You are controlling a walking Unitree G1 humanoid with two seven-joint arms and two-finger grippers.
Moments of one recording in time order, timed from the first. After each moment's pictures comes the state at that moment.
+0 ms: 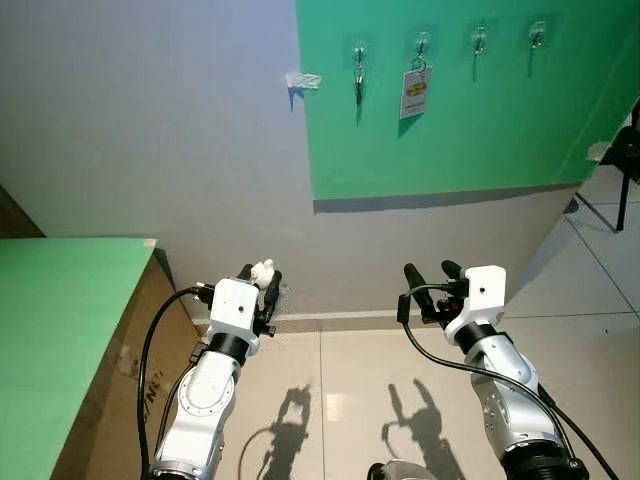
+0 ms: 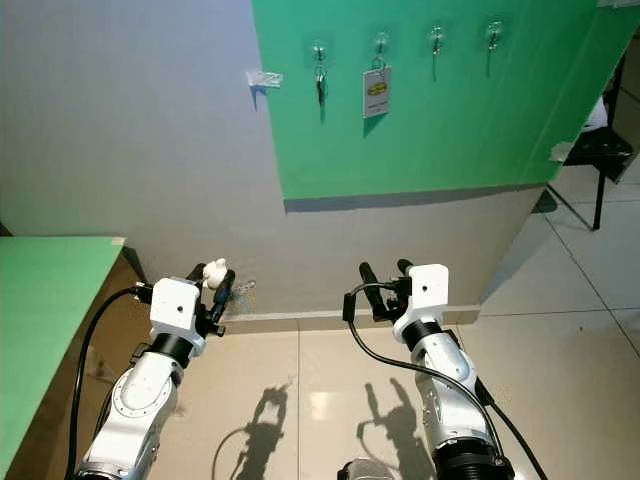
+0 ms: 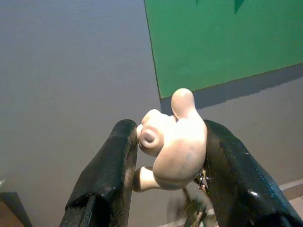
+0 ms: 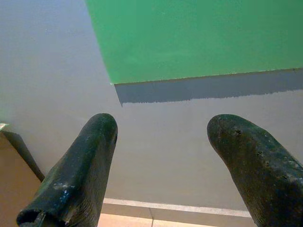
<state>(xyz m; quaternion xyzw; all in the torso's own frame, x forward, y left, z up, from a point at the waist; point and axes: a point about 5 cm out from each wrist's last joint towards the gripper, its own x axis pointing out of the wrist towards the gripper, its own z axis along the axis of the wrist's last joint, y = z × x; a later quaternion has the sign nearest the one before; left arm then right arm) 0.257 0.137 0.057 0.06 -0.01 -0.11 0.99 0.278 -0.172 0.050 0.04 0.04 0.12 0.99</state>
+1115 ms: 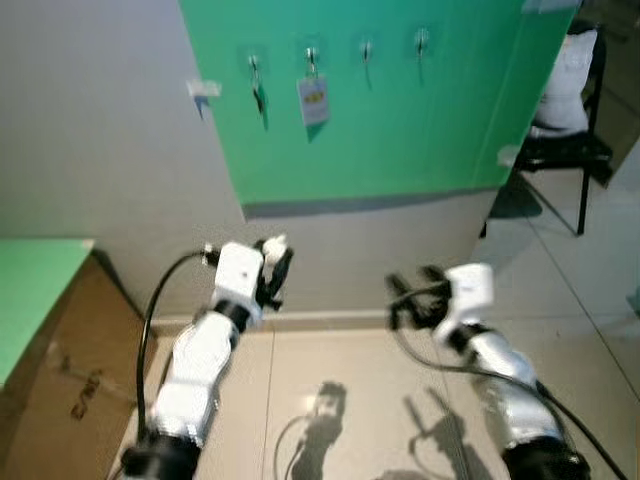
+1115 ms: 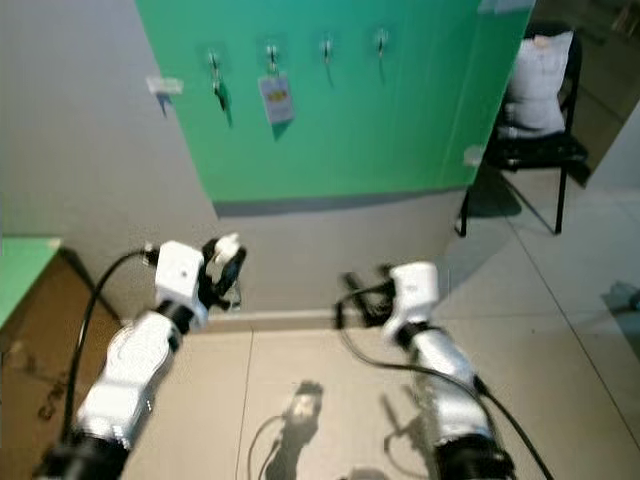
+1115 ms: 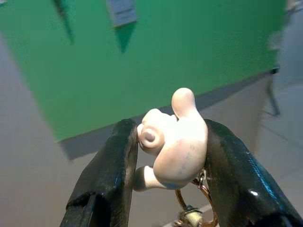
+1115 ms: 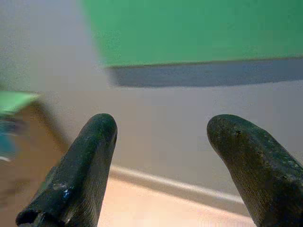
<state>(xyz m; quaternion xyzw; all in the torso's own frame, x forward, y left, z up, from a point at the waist) 0.292 0.136 0.090 0.04 -0.01 -0.20 0.98 0.279 -0.147 0.051 0.06 0.09 0.24 0.97</state>
